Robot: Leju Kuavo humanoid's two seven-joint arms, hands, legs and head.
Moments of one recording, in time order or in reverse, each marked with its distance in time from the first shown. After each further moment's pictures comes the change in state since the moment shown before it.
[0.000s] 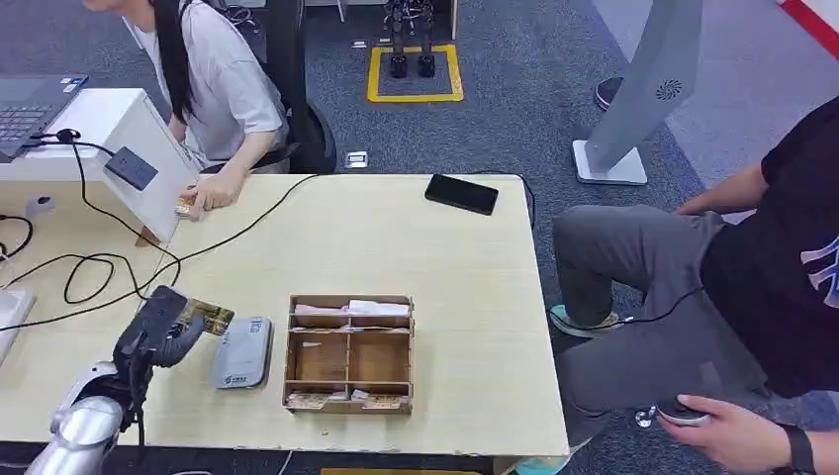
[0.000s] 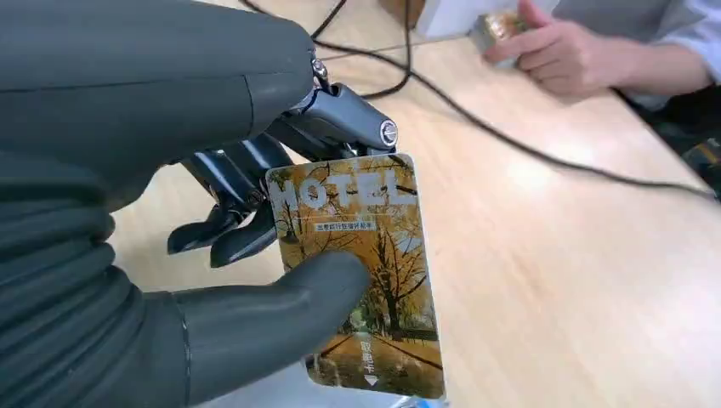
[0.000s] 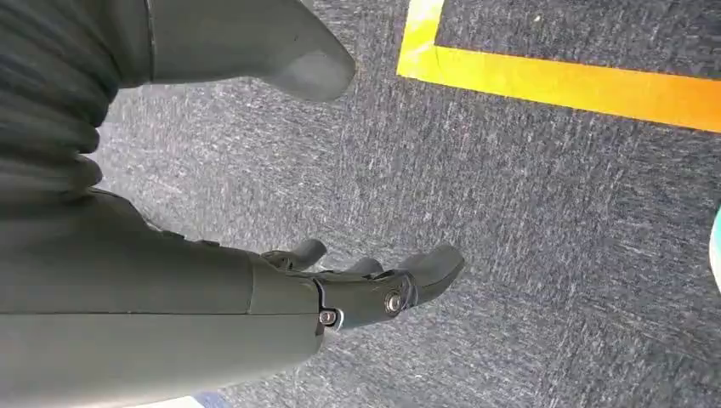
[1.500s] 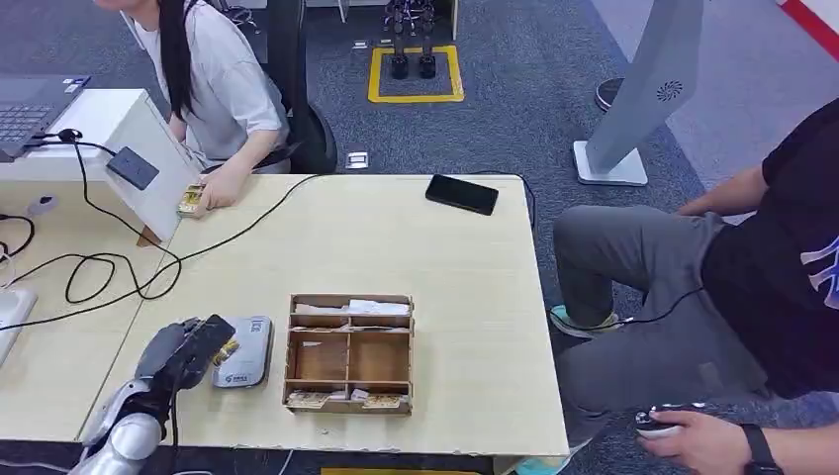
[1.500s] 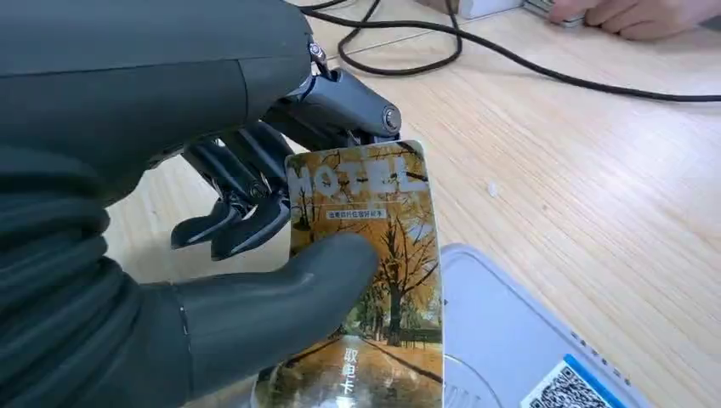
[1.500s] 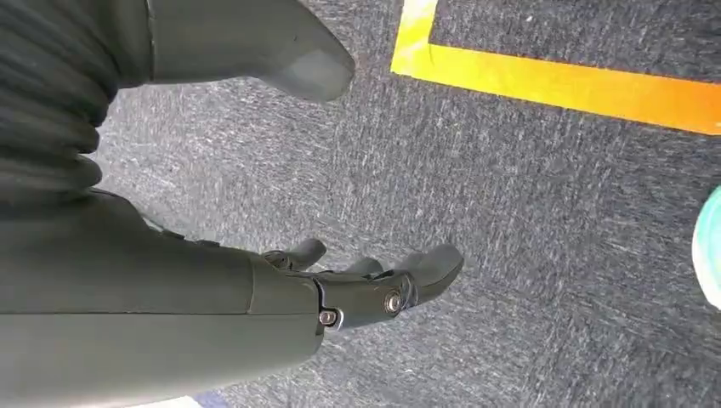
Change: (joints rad) left arm -0.021 -0.072 -0.033 0.148 -0.384 0.092 0.077; right arm -0.008 0.006 0.001 -0.027 0.011 0.026 0.006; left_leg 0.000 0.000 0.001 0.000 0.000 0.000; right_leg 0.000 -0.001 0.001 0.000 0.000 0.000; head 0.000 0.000
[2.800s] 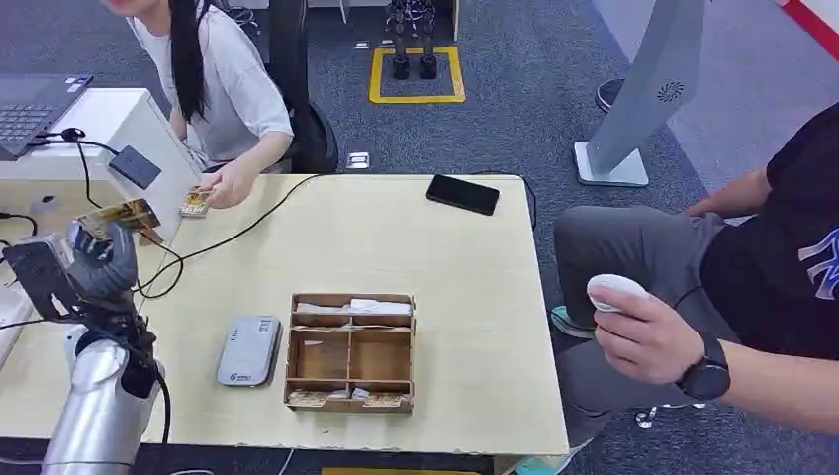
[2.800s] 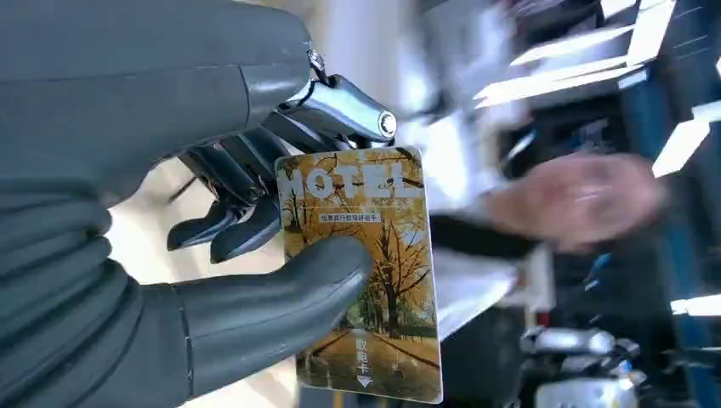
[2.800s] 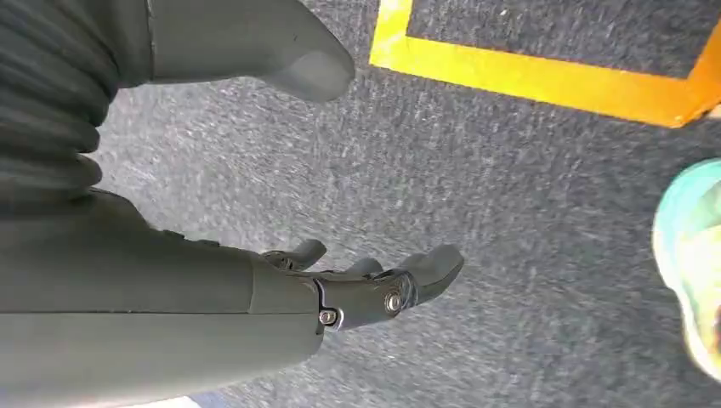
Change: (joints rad) left arm -0.258 -0.117 0.184 -0.129 0.584 0.350 -0.471; right arm -0.028 -0.006 0.073 0.042 -0.038 -0.062 -0.005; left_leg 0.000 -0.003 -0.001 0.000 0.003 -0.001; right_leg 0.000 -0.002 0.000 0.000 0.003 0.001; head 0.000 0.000
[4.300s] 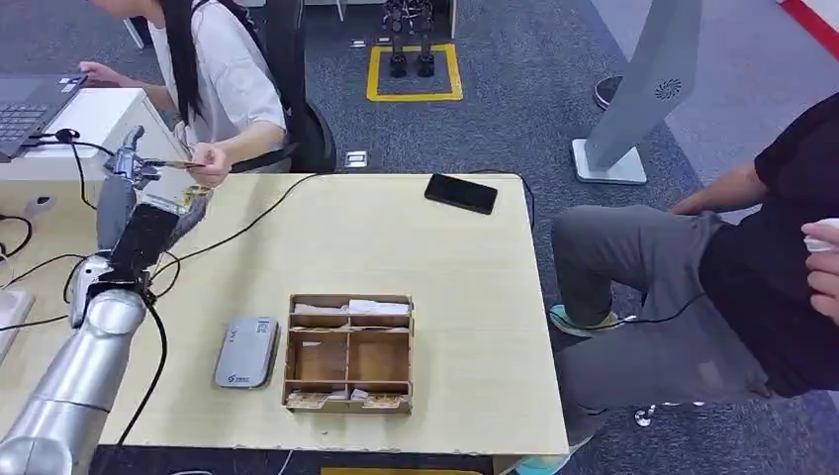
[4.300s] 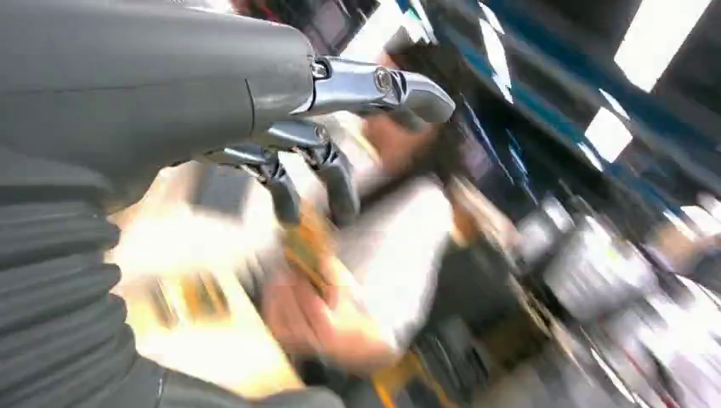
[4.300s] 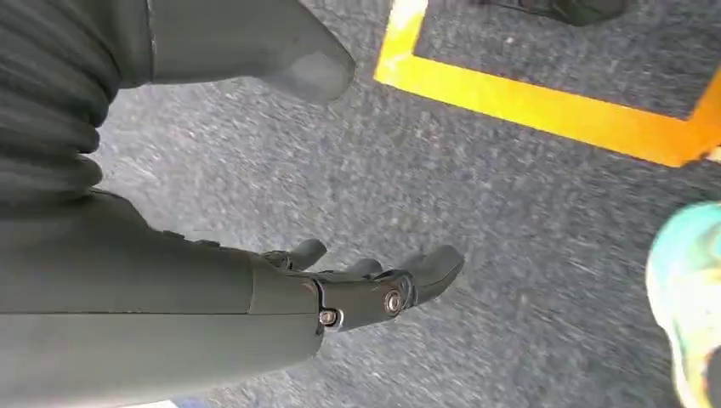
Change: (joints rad) left arm -0.128 0.157 -0.217 0.103 -0.378 -0.235 -0.008; right arm 0.033 -0.093 0.262 0.082 -0.249 -0.022 0.064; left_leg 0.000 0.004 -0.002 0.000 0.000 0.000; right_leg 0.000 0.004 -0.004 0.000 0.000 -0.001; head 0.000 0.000
